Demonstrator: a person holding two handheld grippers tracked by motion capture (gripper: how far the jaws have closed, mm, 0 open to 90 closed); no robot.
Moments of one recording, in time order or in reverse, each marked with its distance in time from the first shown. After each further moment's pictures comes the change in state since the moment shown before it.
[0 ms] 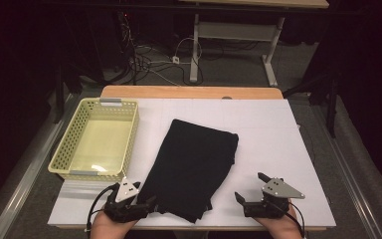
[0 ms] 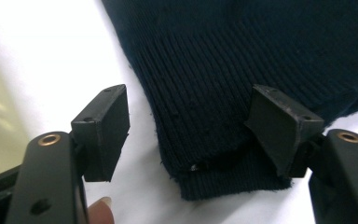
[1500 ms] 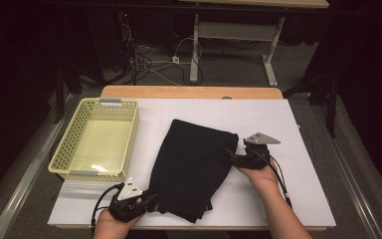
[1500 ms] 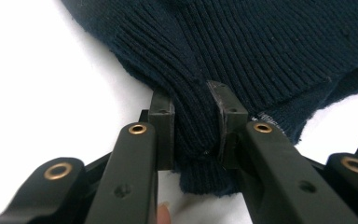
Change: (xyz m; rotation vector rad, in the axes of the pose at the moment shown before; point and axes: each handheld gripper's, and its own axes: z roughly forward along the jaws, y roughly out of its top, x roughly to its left) left arm 0.003 -0.004 0.010 -0.023 -0.131 0.027; right arm -0.051 0.073 0.095 0.114 -0.077 0.111
